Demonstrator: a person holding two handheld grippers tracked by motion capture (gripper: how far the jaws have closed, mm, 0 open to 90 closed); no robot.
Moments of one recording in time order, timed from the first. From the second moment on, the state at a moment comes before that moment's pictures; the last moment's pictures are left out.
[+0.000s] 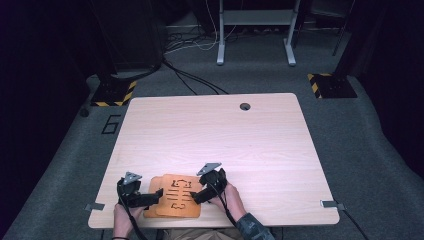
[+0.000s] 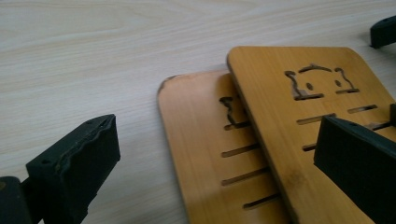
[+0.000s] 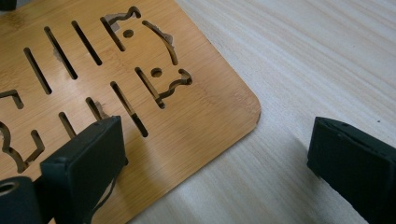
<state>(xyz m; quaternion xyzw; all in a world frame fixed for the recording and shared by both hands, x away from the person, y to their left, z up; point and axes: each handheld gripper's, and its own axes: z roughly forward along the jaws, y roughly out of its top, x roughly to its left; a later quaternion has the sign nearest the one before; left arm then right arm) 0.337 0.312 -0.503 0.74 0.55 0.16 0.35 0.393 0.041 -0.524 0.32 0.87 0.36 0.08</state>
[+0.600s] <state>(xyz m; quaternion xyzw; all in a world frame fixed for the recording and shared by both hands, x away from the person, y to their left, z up) 0.342 0.277 -0.510 0.77 0.53 0.12 0.34 0.393 0.040 -0.524 0.31 0.87 0.36 0.08</state>
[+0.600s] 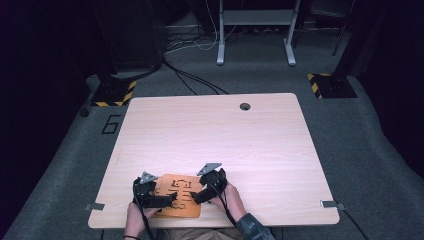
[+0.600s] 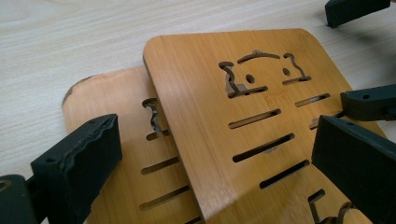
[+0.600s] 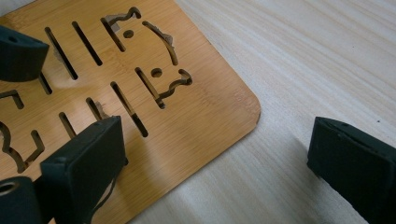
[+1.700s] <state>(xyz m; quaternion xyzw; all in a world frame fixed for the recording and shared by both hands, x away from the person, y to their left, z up) 0.341 0.269 -0.505 0.76 0.53 0.12 0.35 0.393 0.038 -0.525 0.31 0.87 0.37 0.08</state>
